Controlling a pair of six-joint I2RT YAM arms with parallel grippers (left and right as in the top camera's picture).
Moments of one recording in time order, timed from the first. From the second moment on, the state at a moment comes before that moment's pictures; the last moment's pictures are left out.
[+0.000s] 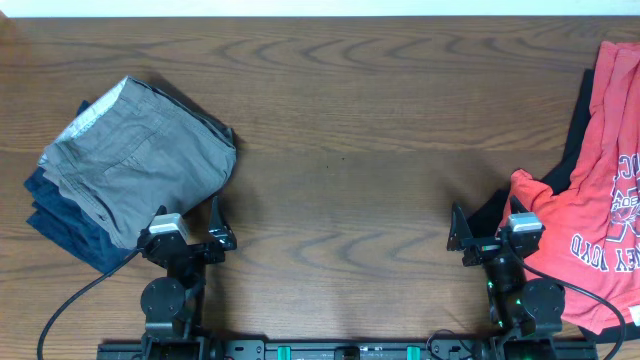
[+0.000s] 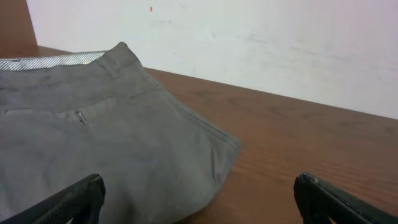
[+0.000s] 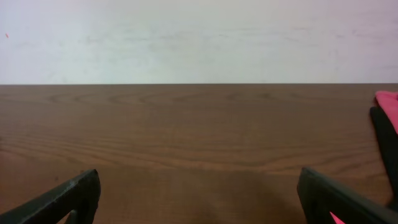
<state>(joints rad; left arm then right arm) -0.03 0.01 0.04 -0.14 -0.08 -0.21 0.06 0.01 0.01 -0.06 -0.08 0.08</state>
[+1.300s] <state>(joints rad) -0.03 0.21 0.24 -0.34 0.05 -0.23 0.06 0.34 0.24 -0.29 0.00 0.14</state>
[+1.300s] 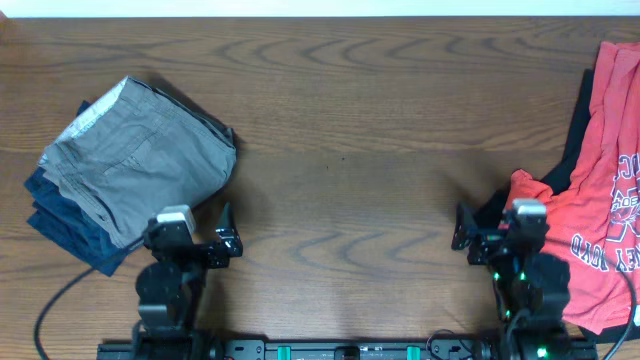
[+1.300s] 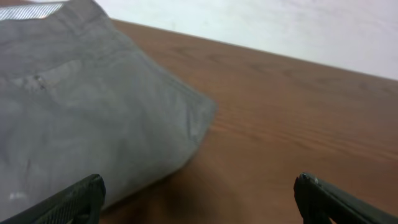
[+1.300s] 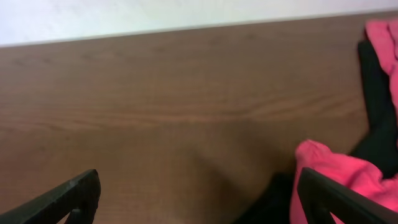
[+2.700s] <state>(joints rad) -0.03 0.79 0.64 -0.68 0.10 -0.23 -0.12 1.37 0.60 -0.49 0.28 0.30</state>
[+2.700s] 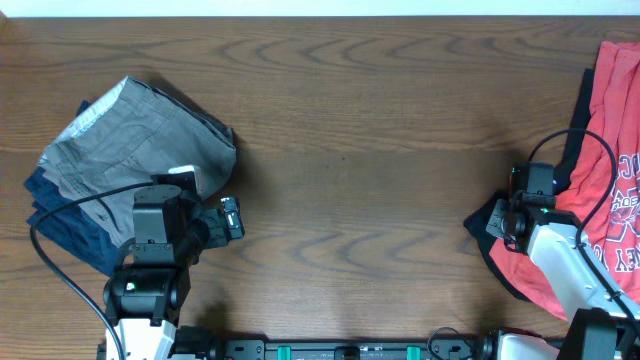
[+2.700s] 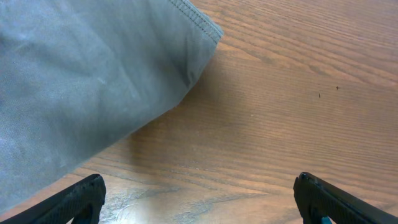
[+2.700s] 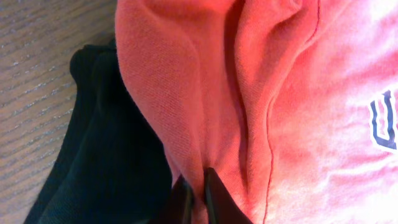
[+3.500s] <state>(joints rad) -0.03 0.79 0.64 -0.68 0.10 -0.24 -0.14 1.17 1.01 -0.58 -0.36 0.15</state>
